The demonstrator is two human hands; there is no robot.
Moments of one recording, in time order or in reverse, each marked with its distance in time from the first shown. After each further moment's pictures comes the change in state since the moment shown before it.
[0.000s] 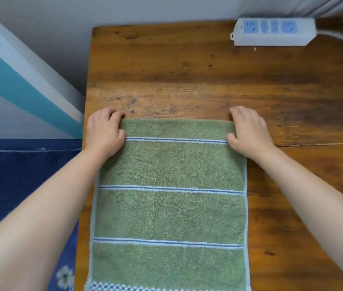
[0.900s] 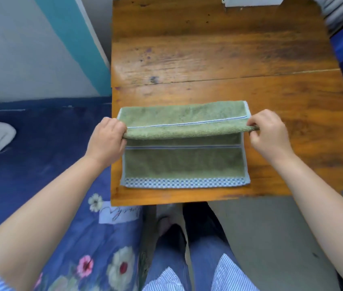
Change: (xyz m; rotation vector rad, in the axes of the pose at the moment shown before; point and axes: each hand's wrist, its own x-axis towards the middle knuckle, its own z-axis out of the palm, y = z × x) left_hand -0.227 -0.057 0.003 -0.030 0.270 0.481; right_hand -0.230 -0.015 0.062 0.197 0.613 -0.171
